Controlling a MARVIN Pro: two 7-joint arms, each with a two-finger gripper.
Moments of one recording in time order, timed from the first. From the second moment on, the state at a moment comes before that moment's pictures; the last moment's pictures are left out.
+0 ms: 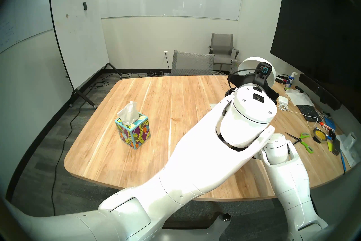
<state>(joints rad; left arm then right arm) 1.02 -1.78 -0.70 -1.71 -0.16 0.71 0.44 -1.50 -1.21 1.59 -1.59 -0.10 0.60 0.75</state>
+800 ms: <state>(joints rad) 0.96 -1.84 -0.74 -1.56 -0.18 0.66 0.45 -1.50 -1.21 1.59 -1.59 -0.10 0.60 0.75</state>
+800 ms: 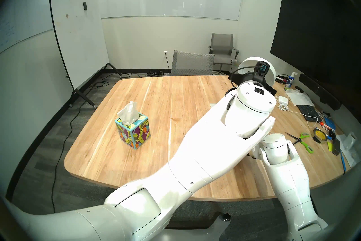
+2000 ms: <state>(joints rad) 0.88 -1.94 -0.77 -1.36 -0.21 0.58 0.45 -1.50 -1.21 1.59 -1.59 -0.11 0.60 0.75</state>
